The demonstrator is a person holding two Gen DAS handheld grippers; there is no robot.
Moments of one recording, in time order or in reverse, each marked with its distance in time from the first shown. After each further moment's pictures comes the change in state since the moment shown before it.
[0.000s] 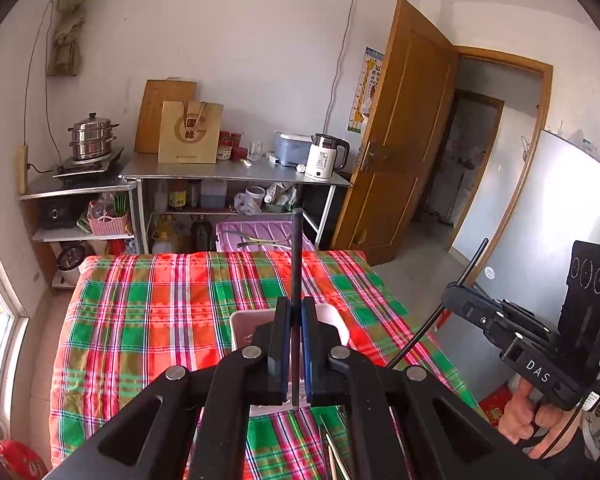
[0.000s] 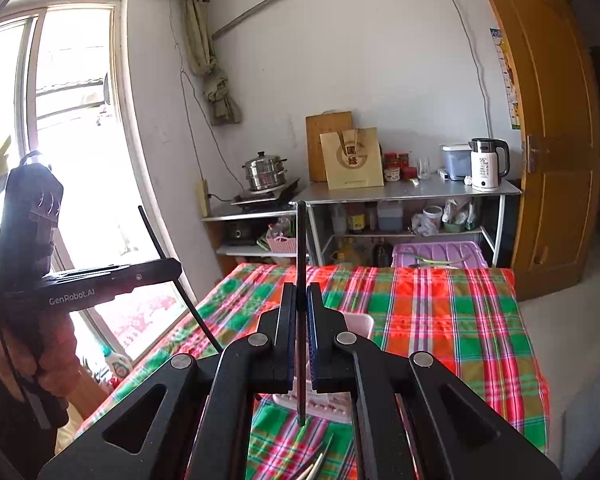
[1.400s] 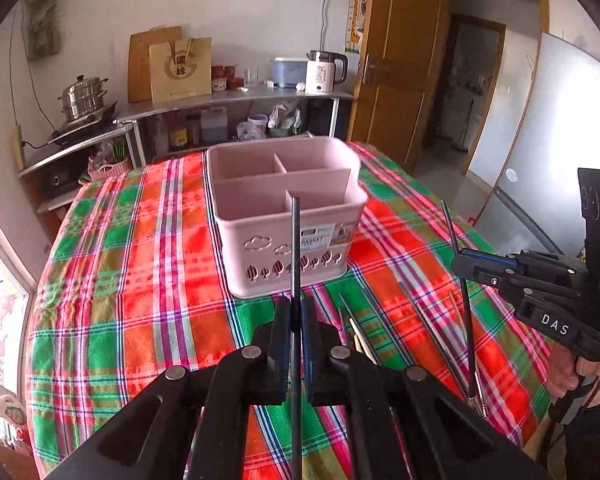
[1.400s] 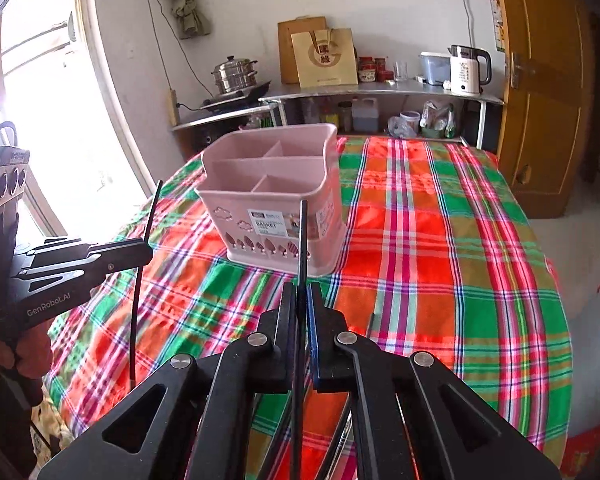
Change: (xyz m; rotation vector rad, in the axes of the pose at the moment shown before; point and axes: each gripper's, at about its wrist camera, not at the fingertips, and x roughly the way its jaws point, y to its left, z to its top) left arm 0.045 -0.018 -0.152 0.117 0.213 0.073; right arm 0.001 -0.019 -0.137 0.006 0.301 -0.096
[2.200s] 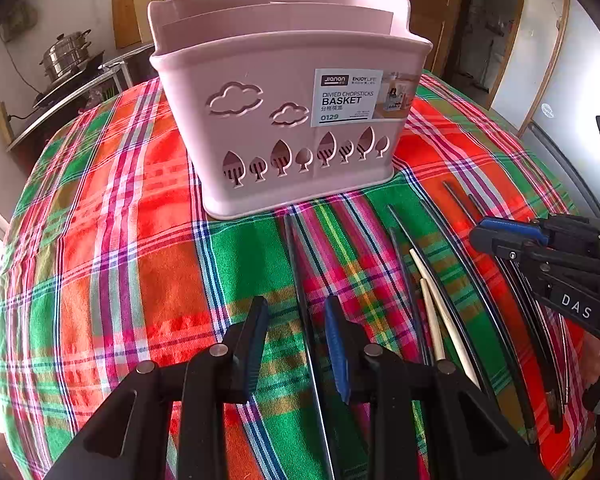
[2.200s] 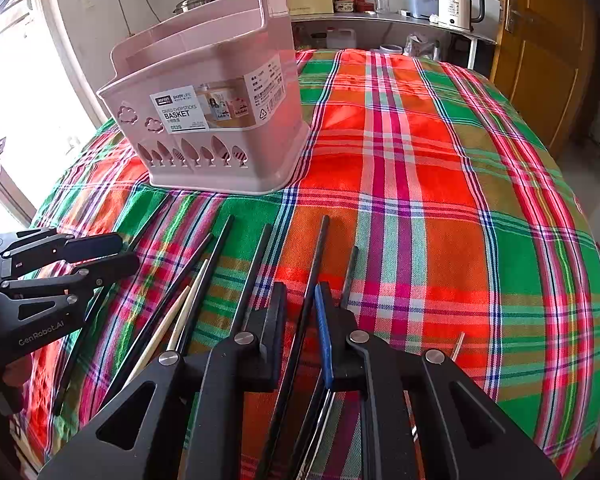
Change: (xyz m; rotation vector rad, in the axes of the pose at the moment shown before) left arm 0.124 0.003 -0.045 0.039 0.271 0.068; right arm 0.109 -0.038 -0.044 0.039 0.268 -0.101
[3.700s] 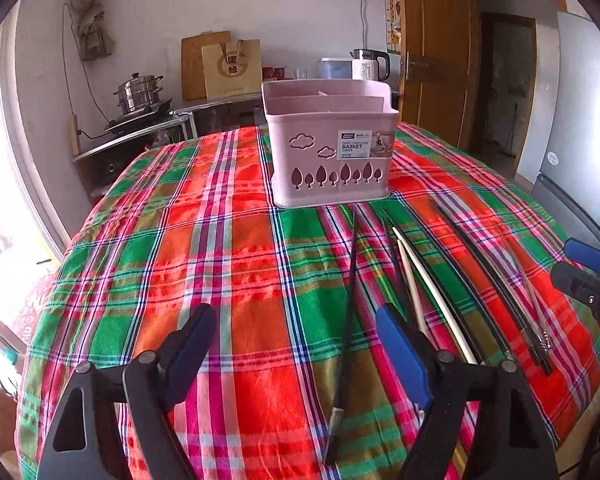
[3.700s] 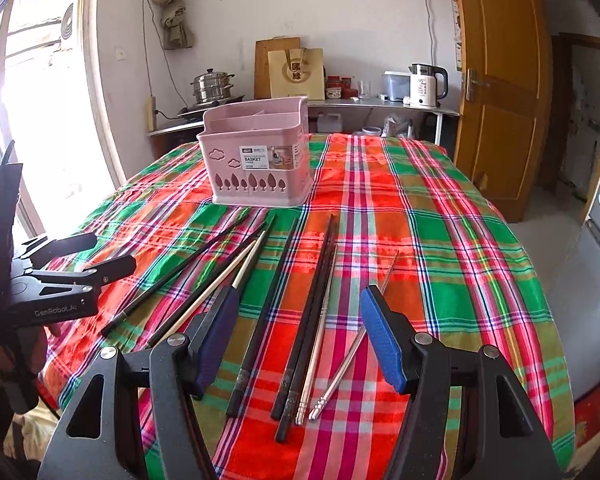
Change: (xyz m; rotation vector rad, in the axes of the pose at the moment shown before) left arm -0.096 -0.007 -0.100 -0.095 -0.286 0.146; right arm -0.124 0.030 -0.106 -0.009 -0.322 -0.046
